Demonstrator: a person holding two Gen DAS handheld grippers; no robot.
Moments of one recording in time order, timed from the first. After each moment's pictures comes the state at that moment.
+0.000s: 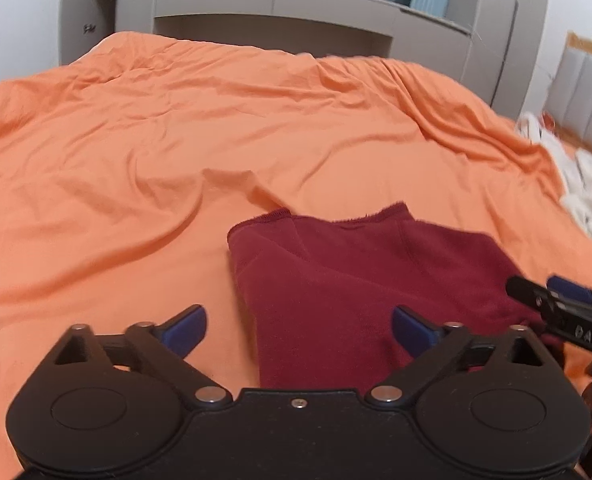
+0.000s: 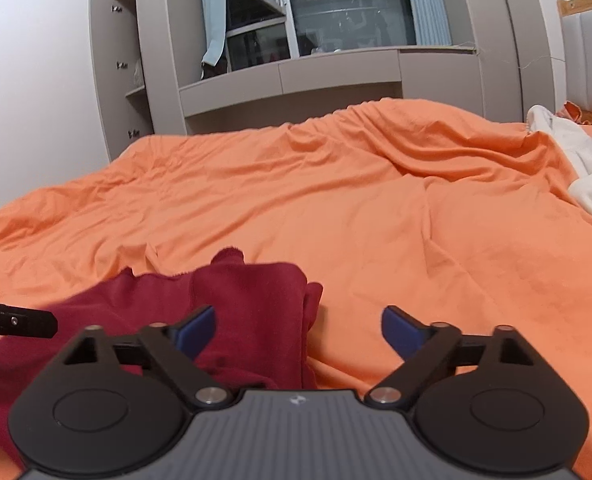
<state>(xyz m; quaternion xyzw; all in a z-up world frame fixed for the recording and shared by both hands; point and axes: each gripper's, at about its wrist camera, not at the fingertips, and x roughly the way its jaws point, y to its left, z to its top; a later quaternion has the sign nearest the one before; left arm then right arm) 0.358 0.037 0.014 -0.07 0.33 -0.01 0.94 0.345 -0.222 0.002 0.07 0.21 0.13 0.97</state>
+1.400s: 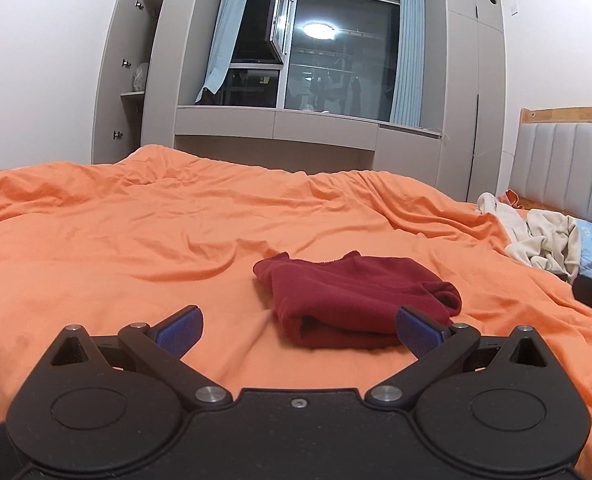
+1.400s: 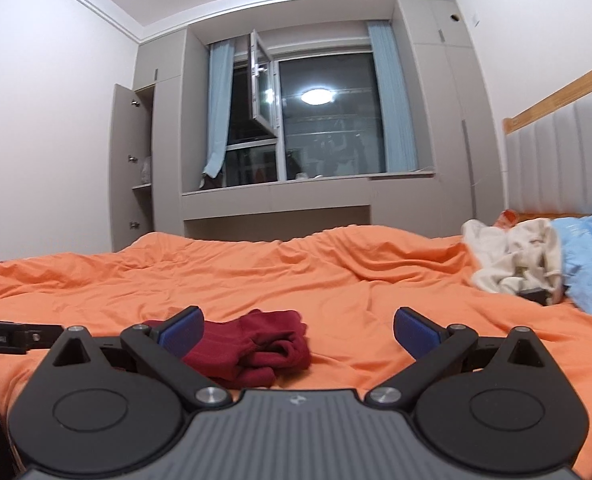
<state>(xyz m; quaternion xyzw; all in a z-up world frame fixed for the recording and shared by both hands) 0.109 0.019 0.023 -0.04 0.14 0.00 0.99 0.059 -0.250 0.032 0.05 0.03 0.08 1.00</state>
